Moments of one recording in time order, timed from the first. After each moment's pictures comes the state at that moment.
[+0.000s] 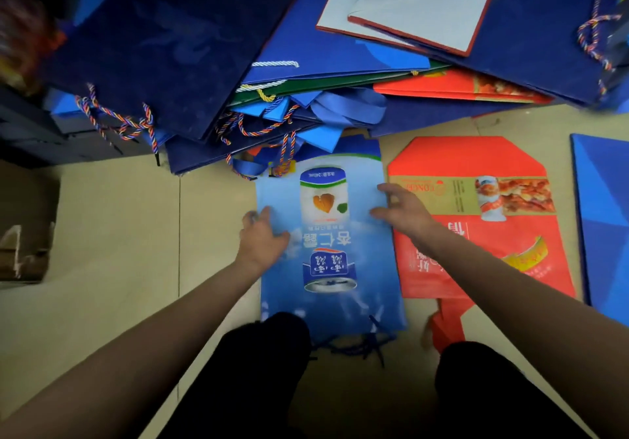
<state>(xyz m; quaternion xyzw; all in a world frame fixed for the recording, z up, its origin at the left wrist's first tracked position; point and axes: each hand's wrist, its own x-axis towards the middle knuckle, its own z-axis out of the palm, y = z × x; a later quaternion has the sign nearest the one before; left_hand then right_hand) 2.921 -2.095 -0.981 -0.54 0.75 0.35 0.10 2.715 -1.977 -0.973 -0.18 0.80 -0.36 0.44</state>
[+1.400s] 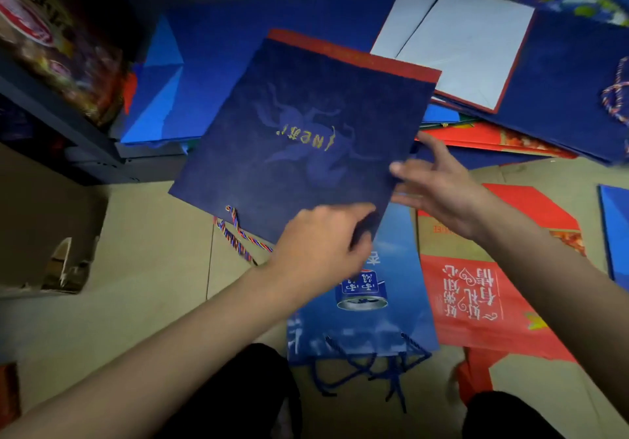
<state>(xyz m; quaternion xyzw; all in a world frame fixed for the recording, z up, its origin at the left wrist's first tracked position) 2.889 -2.074 -0.823 -0.31 0.92 0.23 0.00 2.709 -2.029 -0.854 -0.18 0.62 -0.58 0.50</state>
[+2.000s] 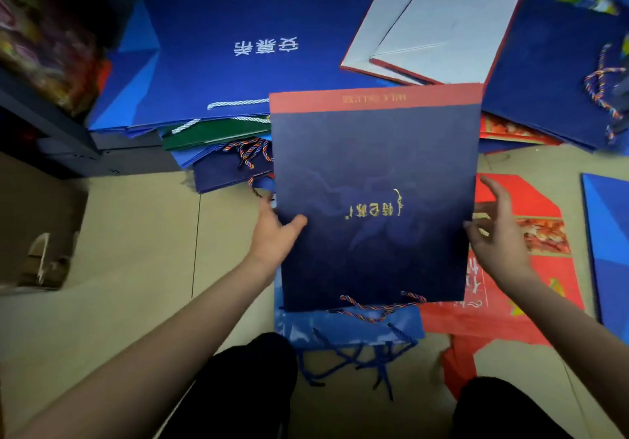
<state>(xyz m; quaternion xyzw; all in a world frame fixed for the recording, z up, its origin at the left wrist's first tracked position) 2.901 -2.102 -0.919 -0.53 0.57 0.59 -0.19 2.666 -1.915 -0.931 -0.31 0.84 -0.40 0.19</state>
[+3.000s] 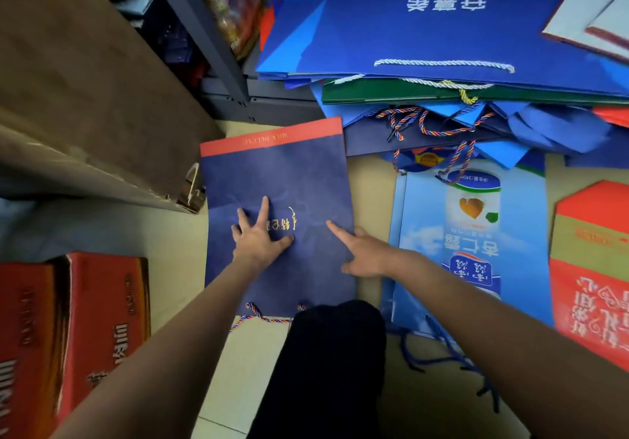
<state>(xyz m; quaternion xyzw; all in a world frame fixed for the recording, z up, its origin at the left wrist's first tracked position) 3.124 -2.162 -0.970 -0.71 0.63 0.30 0.08 2.928 -2.091 -0.957 -0.60 0.60 0.05 0.53</state>
